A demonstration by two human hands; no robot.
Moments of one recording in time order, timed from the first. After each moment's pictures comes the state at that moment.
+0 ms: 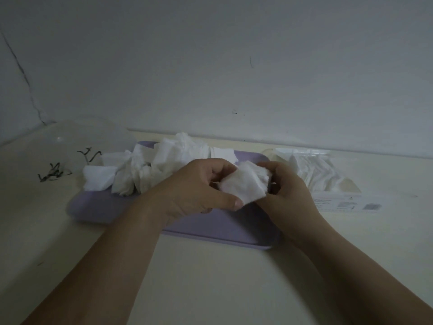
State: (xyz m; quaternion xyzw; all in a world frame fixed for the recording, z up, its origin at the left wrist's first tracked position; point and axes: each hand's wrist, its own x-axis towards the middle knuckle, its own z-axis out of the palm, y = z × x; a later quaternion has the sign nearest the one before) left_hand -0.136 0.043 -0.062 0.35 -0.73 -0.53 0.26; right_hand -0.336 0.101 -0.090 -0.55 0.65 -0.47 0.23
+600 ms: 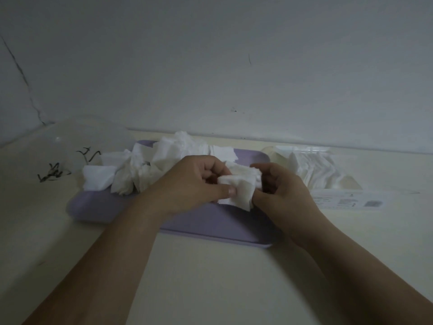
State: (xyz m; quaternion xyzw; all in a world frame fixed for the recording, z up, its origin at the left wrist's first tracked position) left_hand -0.132 0.036 -0.071 0.38 -0.71 -0.50 0.31; right_hand -0.337 0.099 -0.093 -0.57 0.61 -0.47 0.29
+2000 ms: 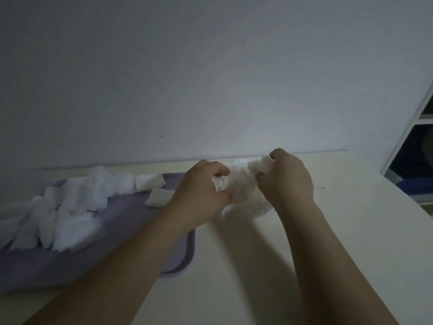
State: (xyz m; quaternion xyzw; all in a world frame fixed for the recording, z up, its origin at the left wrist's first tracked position) left_hand -0.308 0.046 -0.059 0.40 -0.81 -0.26 0.33; right_hand -0.477 0.107 -0.046 -0.43 0.84 -0.34 0.01
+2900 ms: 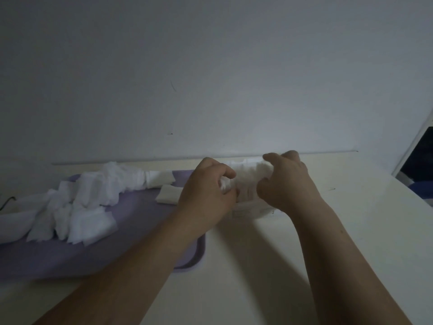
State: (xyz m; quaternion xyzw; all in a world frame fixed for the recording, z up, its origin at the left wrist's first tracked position) left_hand -0.301 0.047 -0.073 0.40 -0.81 -0.20 0.39; right_hand -0.458 0.117 -0.033 -0.50 0.82 -0.28 0.09
